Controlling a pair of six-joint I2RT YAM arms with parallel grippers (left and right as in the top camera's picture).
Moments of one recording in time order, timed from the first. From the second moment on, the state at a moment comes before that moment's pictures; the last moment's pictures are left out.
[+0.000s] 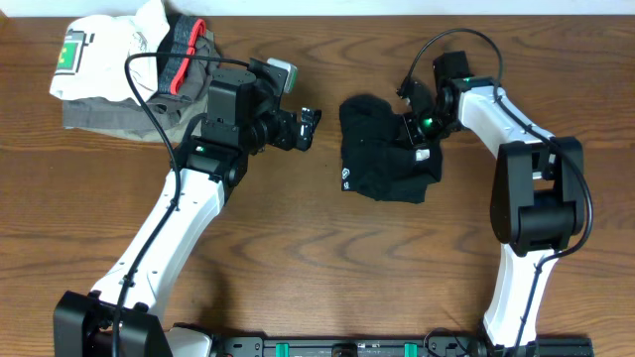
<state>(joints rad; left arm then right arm) -0.28 1.48 1.09 -0.25 0.30 -0.07 0.13 2.19 1.57 -0.77 -0.47 -0.16</state>
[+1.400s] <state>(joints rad) -0.54 1.73 1.09 -0.44 0.26 0.31 -0.04 1.73 1.54 -0.86 -0.36 -0.10</state>
